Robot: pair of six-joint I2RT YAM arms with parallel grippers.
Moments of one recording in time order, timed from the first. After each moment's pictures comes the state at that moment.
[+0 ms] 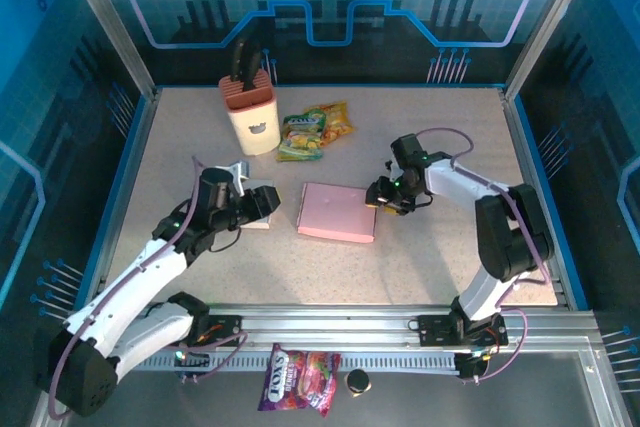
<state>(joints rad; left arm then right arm) -0.38 0.91 0.66 -0.37 0.22 -0.76 0.33 1.64 1.06 -0.68 -0.32 0.53</state>
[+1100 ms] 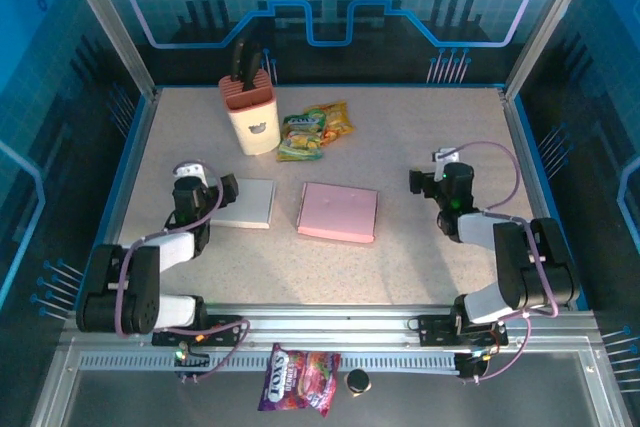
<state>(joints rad) 0.04 1.37 0.34 0.56 -0.09 -0.25 0.07 1.49 0.45 0.57 0.11 -0.02</state>
